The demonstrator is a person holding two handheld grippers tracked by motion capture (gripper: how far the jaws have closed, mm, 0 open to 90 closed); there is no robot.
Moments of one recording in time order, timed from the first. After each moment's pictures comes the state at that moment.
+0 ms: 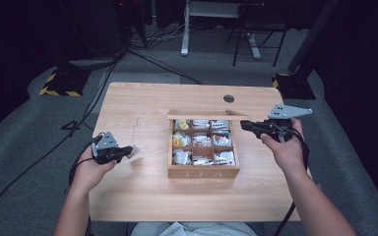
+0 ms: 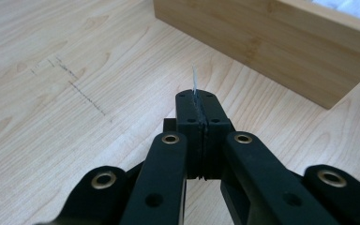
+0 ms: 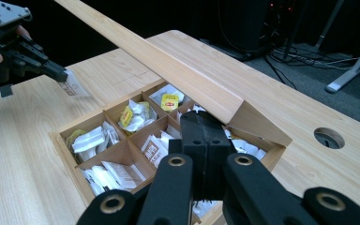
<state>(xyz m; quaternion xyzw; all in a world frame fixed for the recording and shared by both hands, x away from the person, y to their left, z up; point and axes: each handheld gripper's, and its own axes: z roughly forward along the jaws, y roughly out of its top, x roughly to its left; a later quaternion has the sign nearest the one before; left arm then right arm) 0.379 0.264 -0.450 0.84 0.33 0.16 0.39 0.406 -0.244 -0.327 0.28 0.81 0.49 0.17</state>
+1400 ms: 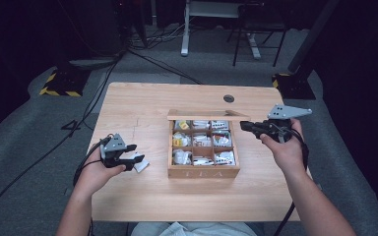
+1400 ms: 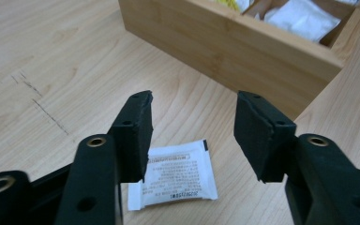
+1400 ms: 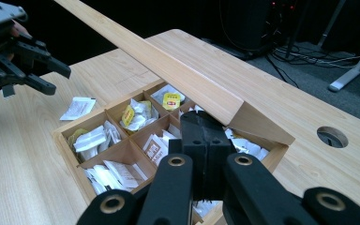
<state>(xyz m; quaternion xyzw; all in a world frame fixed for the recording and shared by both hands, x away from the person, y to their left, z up) 0.366 0.237 -0.435 0.84 0.32 0.15 0.41 0.406 -0.243 -0.329 0.28 0.81 0.49 0.17</state>
